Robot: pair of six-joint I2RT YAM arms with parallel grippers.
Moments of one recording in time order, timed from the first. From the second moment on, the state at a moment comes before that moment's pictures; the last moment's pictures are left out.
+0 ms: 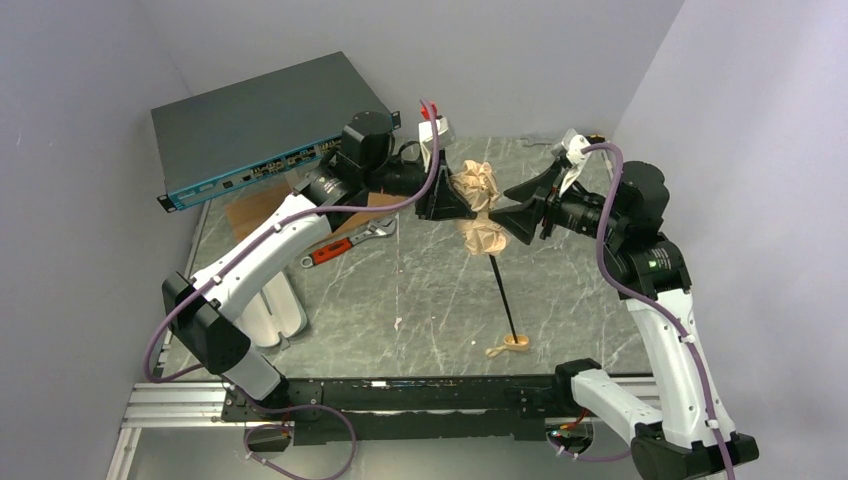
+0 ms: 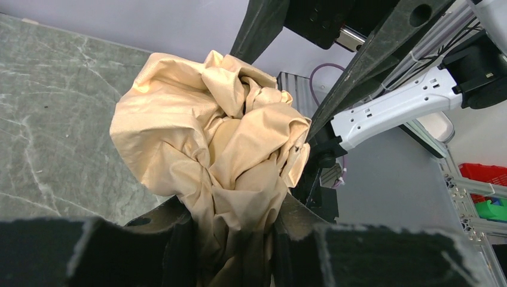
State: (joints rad) left arm -0.71 1.57 1.64 -0.27 0.87 -0.14; right arm 0.20 0.94 1.27 -0.50 -0.82 -0.02
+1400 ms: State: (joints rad) left arm -0.69 1.58 1.63 -0.17 0.95 -0.16; right arm 0.04 1.06 1.33 -0.67 -0.62 -0.16
